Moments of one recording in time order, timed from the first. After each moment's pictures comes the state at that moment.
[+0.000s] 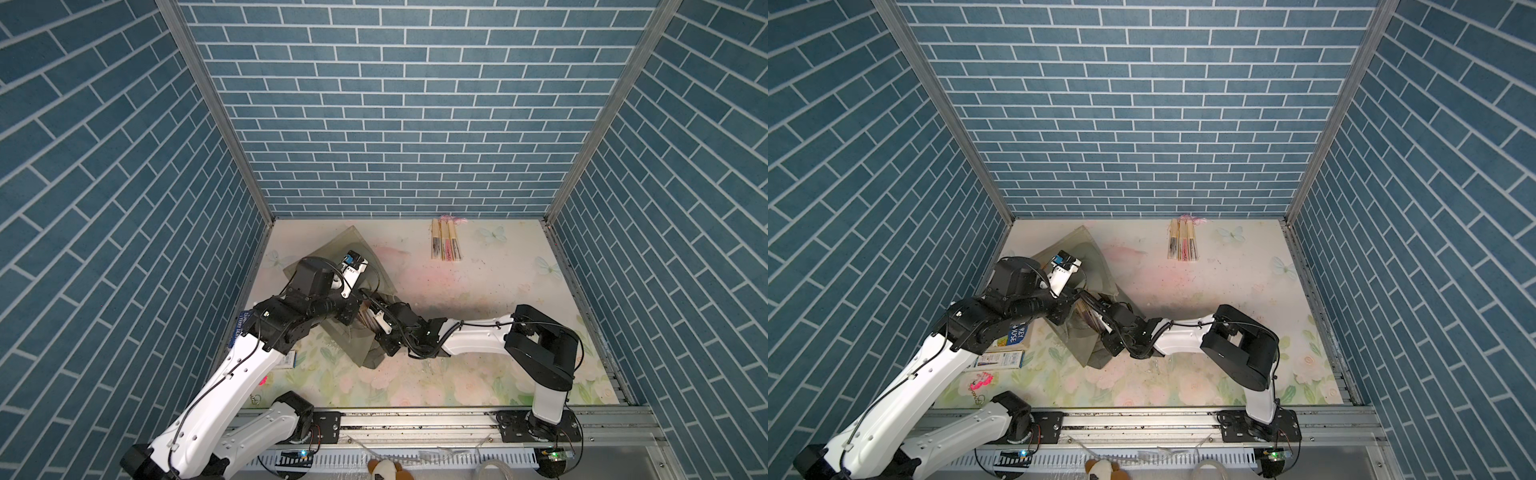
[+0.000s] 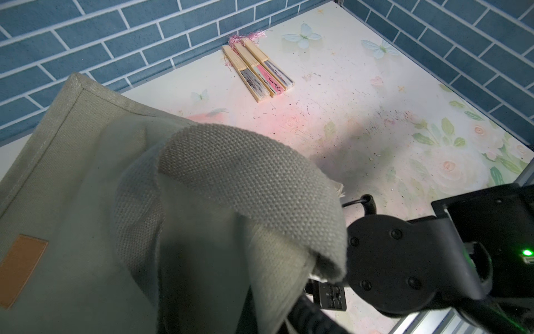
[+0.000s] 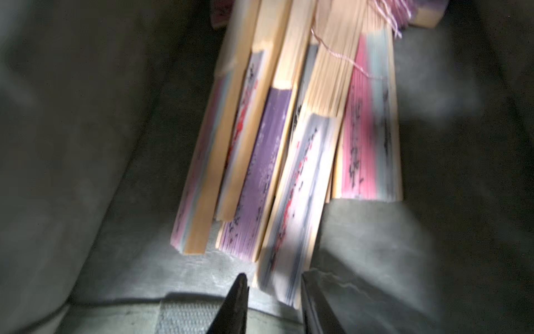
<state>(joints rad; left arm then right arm) -0.53 0.96 1.12 -0.86 0.12 0.01 1.13 1.88 1.03 0.06 -0.01 0.27</state>
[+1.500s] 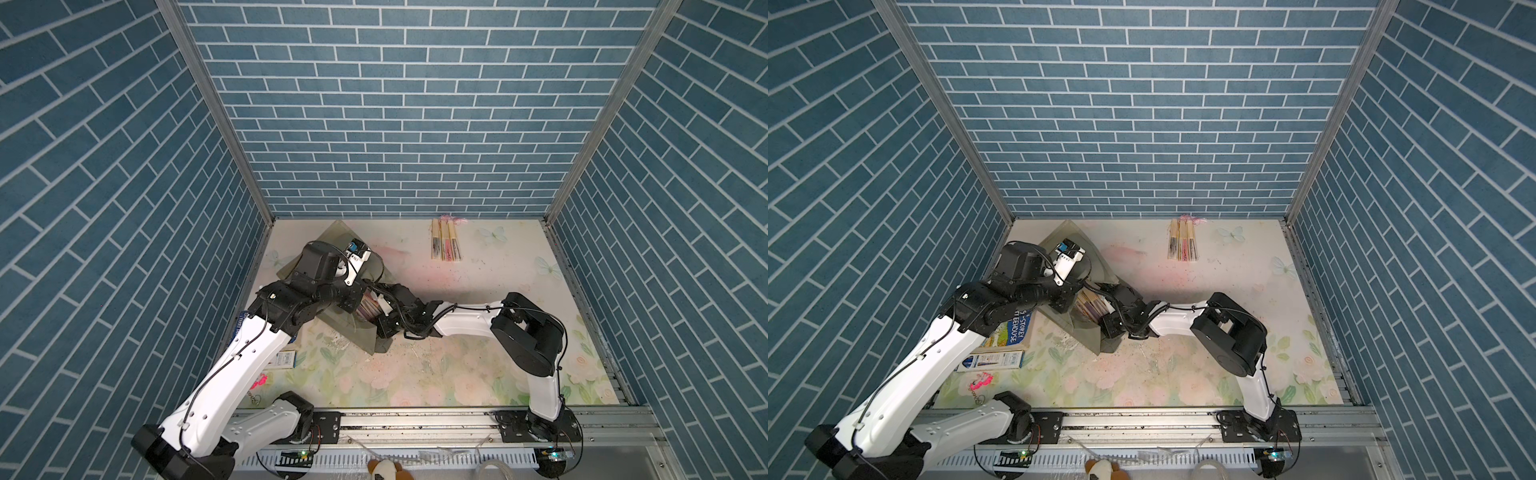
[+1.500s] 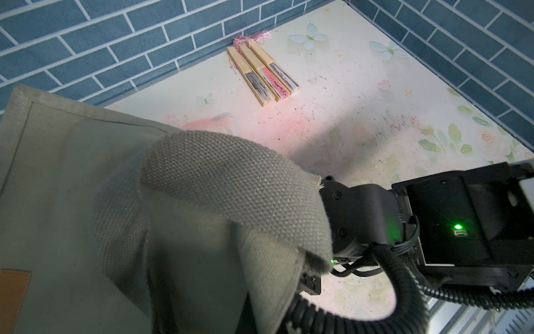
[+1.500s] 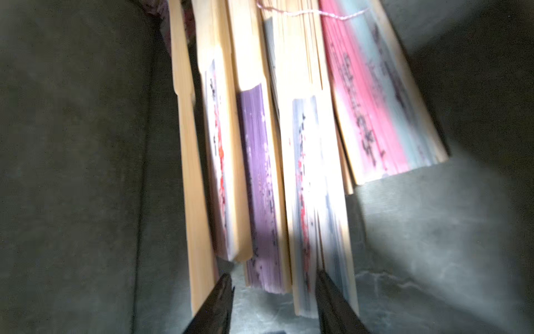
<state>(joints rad) -0.52 1.08 1.25 -0.92 0.12 0.02 1.03 1.98 1.17 0.00 -0.18 0.42</state>
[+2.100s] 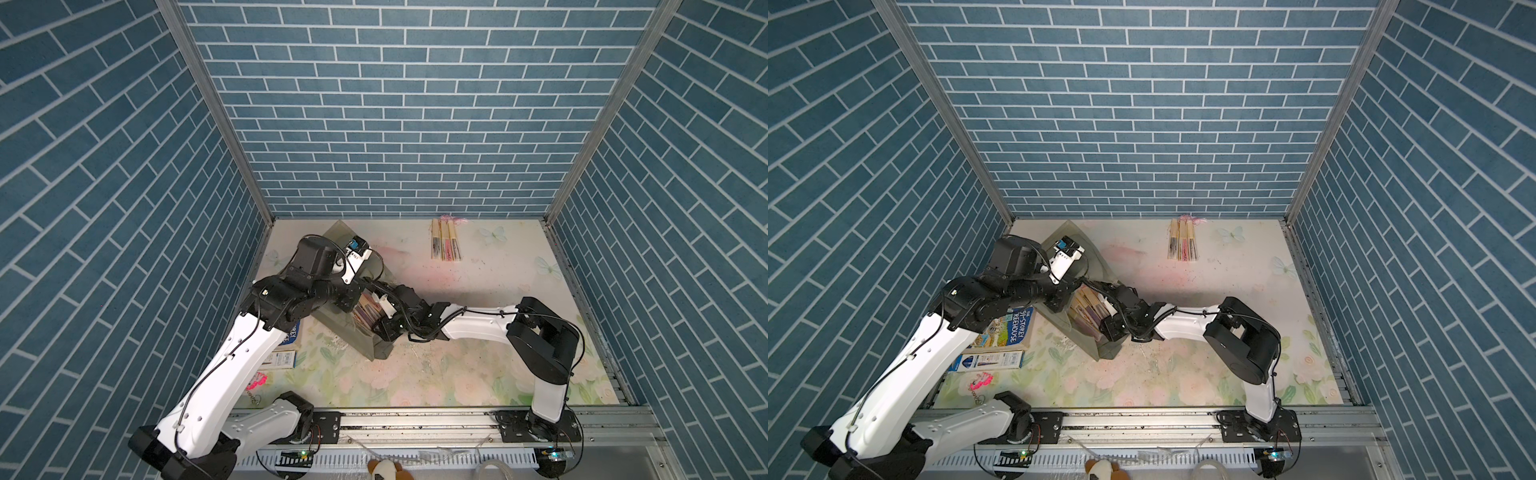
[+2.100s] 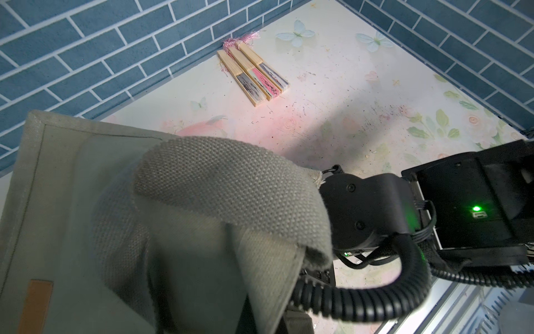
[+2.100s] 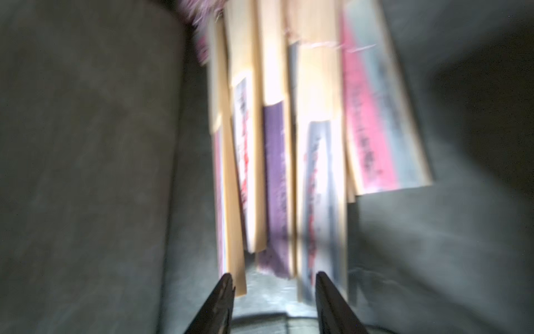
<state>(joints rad) -0.52 1.09 1.34 -1.00 0.15 0.09 1.05 1.87 1.13 -0.06 -0.12 0.39</state>
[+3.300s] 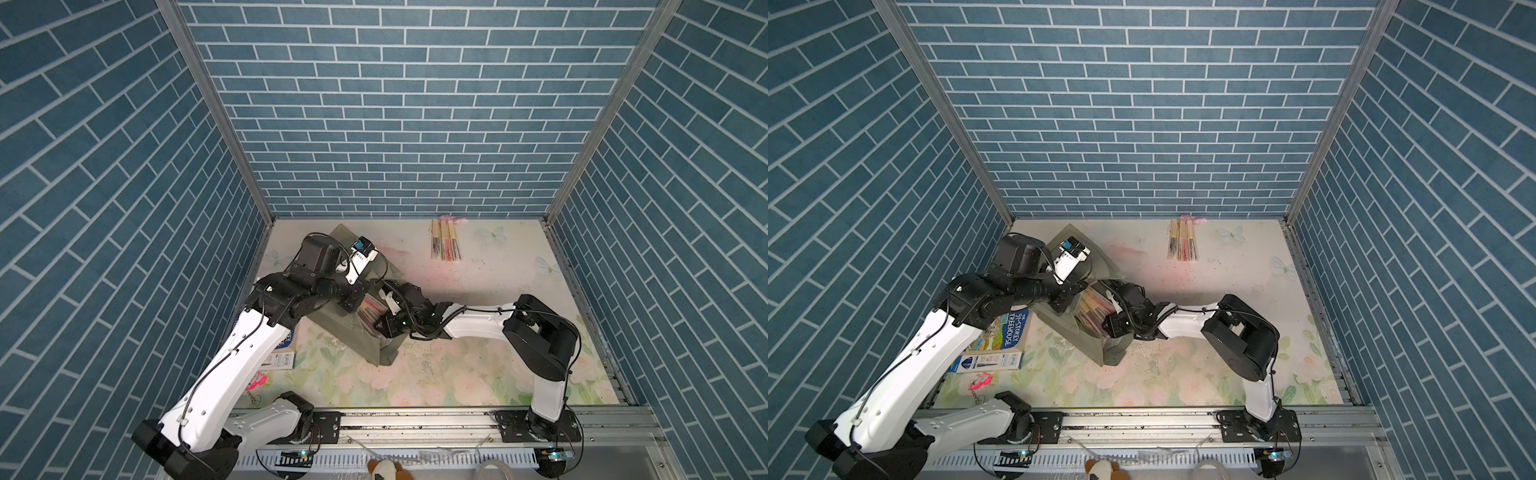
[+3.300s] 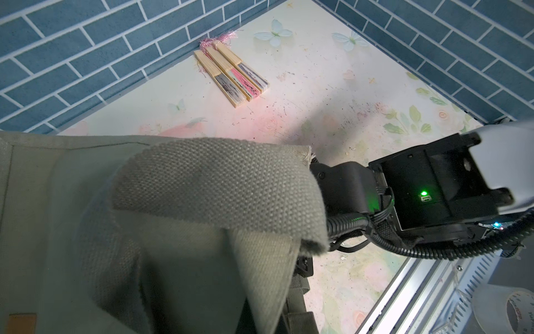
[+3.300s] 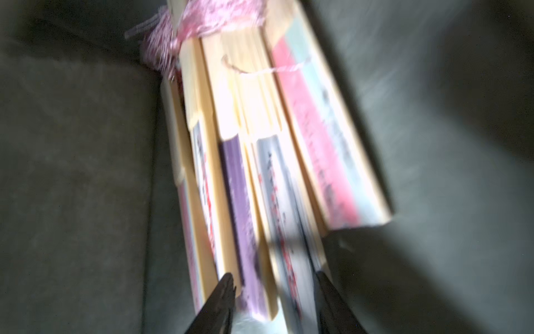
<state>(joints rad) -0.52 1.11 1.35 -1.01 0.22 0.10 1.01 1.89 1.09 0.02 -0.16 0.49</state>
